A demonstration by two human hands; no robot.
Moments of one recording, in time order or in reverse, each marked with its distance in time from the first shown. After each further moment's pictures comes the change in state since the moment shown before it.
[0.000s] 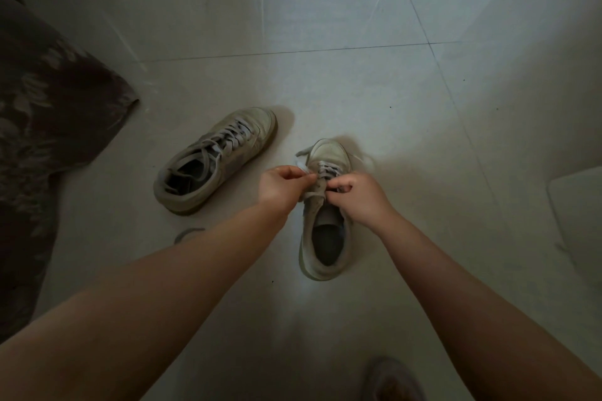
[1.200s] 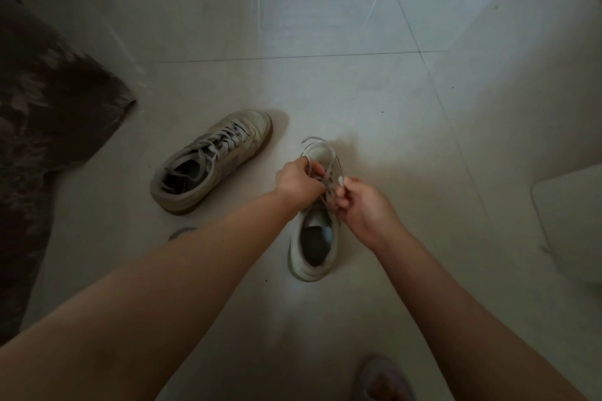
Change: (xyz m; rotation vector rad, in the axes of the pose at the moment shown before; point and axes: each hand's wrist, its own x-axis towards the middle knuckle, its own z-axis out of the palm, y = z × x) left_hand 0.008 0.007 0.020 0.417 -0.130 0.089; right_hand -0.029 -0.022 -0.007 1.306 0.022 0.418
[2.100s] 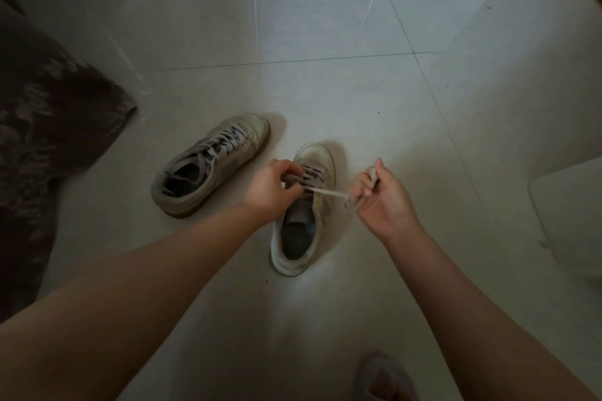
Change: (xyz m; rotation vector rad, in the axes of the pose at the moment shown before) left_hand -0.014 -0.021 -0.033 0.291 0.065 0.321; right_hand 0.001 -0.022 -0.019 0.341 -0.082 -0.034
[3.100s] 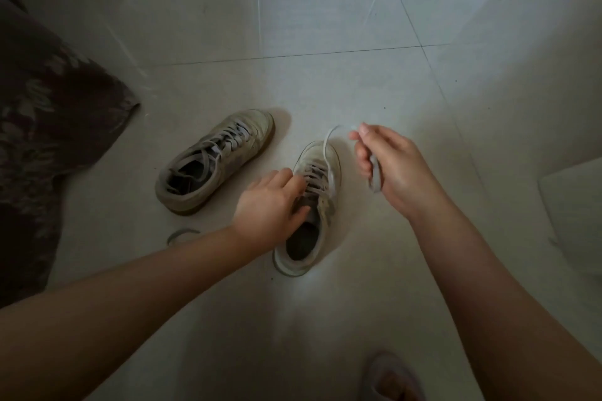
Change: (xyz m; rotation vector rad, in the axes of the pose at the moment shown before) left_hand -0.035 -0.010 -0.010 0.576 0.093 0.483; right_hand -0.017 -0.025 0.042 -0.828 -0.127 -0.352
